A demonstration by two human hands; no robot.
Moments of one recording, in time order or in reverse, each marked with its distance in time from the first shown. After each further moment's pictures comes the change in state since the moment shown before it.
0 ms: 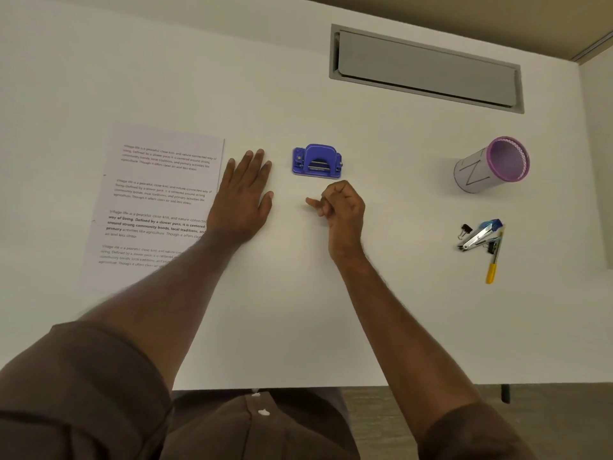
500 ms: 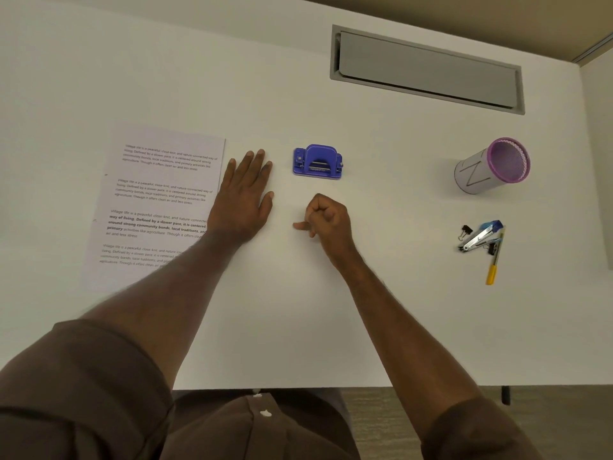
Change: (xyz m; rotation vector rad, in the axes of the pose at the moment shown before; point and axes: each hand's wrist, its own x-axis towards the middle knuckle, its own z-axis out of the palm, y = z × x) left_hand -0.001 0.000 0.001 0.006 0.018 0.010; right_hand -0.011 0.003 -0.005 -0.456 -0.243 -0.029
